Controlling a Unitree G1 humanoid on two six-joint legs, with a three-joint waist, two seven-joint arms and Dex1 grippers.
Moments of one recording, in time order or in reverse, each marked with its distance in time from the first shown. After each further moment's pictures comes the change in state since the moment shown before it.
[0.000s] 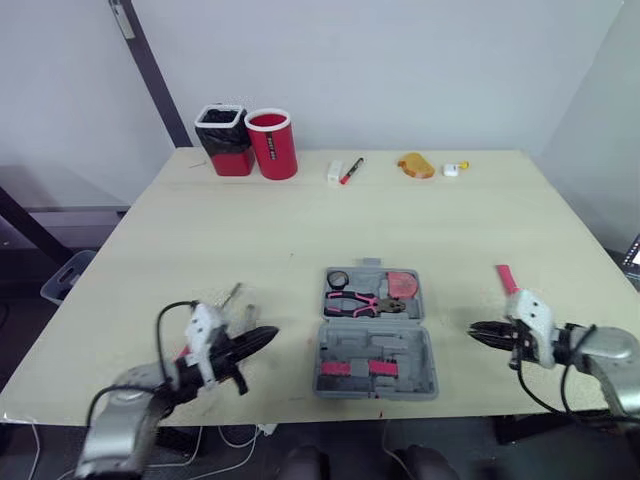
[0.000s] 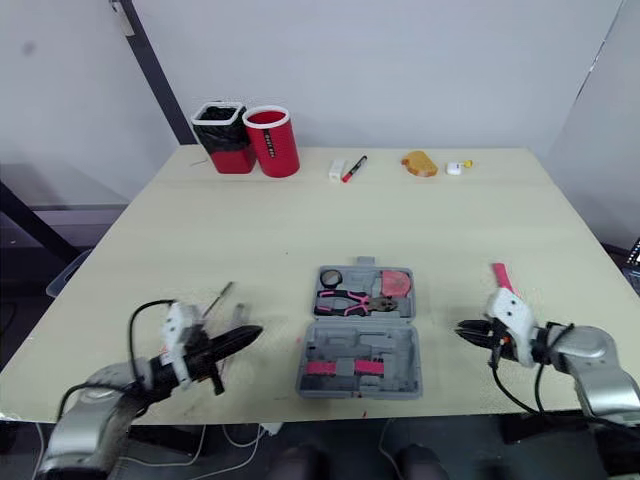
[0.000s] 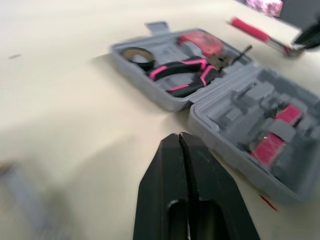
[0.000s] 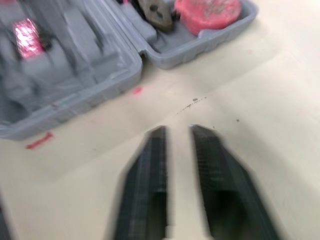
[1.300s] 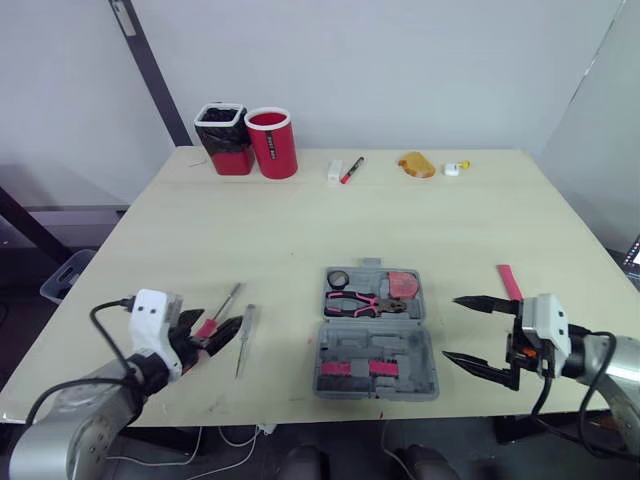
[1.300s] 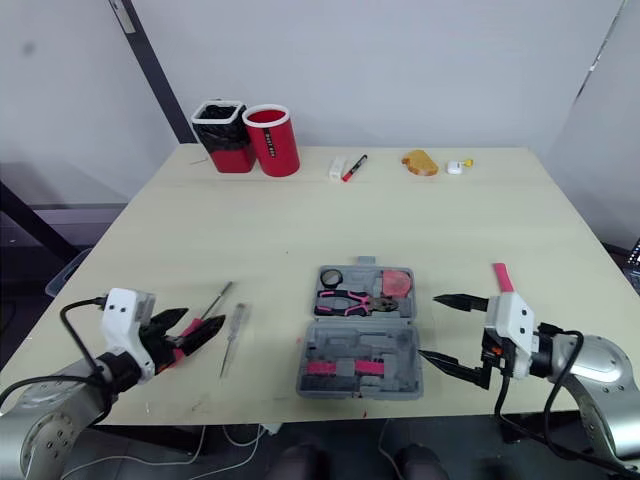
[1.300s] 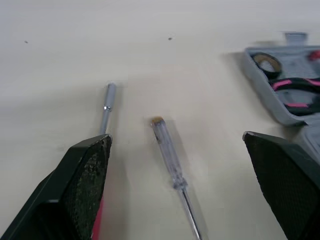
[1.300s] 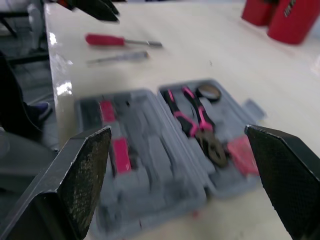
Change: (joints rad) left arm -0.074 0.041 0.104 -0.352 -0.090 0.593 0.605; right arm 0.039 0.014 0.043 -0.368 0.178 -0.044 -0.029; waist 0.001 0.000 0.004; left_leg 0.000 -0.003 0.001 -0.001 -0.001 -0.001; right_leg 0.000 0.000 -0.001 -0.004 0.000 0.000
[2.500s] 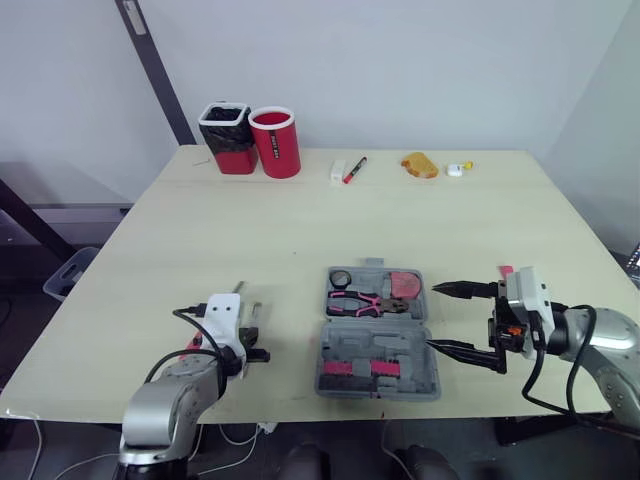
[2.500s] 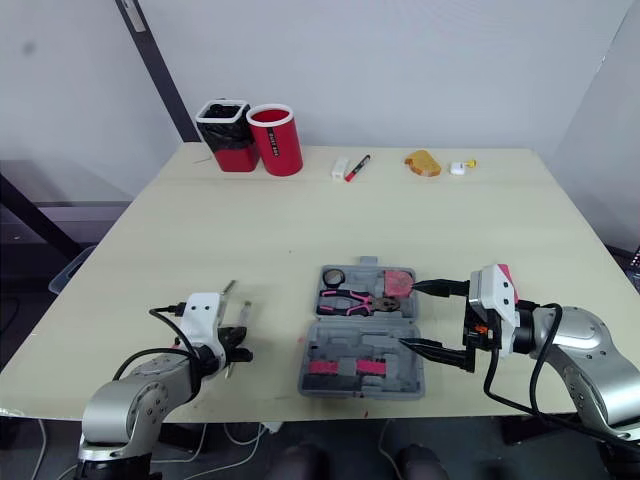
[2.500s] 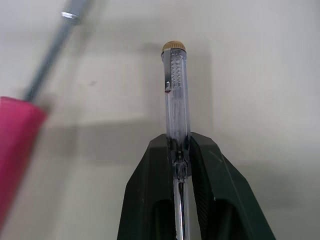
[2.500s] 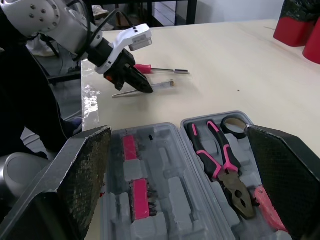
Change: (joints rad) left arm -0.153 -0.239 -0.240 0.018 0.238 0.268 0.306; right arm -0.121 -0.052 0.049 -0.027 0.115 0.171 0.002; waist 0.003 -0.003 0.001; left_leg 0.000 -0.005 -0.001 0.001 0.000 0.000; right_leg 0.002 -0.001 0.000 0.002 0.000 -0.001
